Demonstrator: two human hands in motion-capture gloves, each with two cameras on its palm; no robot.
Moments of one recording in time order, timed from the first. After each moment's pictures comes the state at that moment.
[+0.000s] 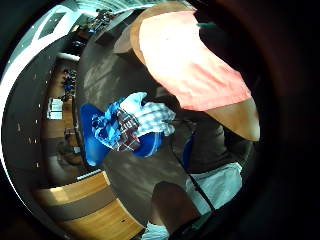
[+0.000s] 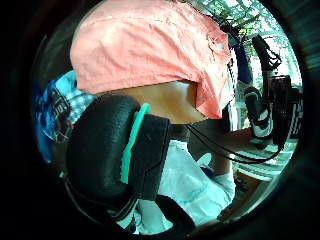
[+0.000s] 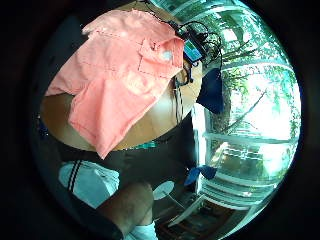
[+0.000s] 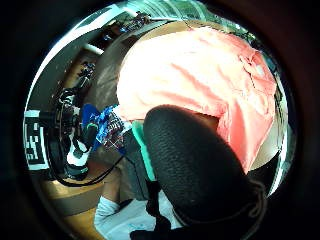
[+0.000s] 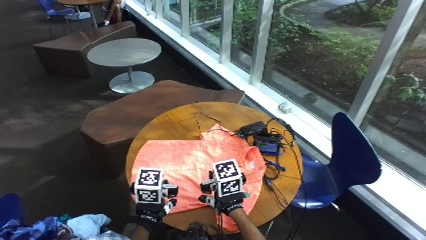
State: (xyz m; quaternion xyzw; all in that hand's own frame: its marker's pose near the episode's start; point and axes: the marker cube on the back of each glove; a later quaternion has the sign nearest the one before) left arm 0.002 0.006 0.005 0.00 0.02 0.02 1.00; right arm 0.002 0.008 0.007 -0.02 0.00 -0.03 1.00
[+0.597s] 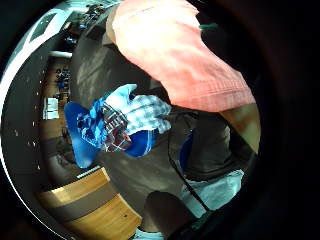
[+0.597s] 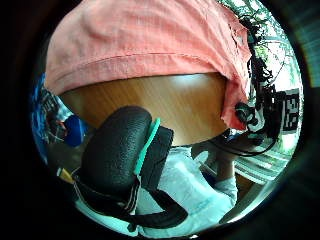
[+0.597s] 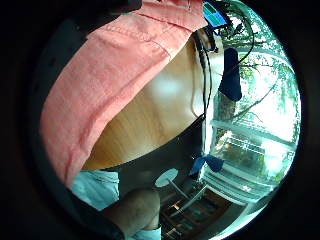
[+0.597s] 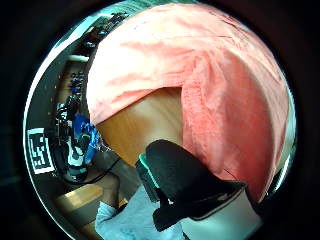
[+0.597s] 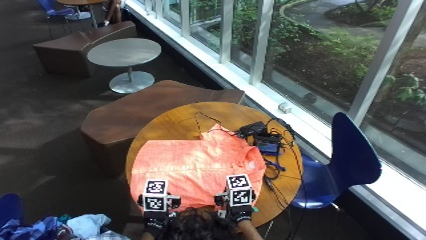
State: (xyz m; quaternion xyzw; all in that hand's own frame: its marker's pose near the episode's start) left arm 0.018 -0.018 0.111 -0.07 0.02 0.01 1.00; right arm 0.046 0.007 0.125 -0.13 -0.03 0.03 0.99
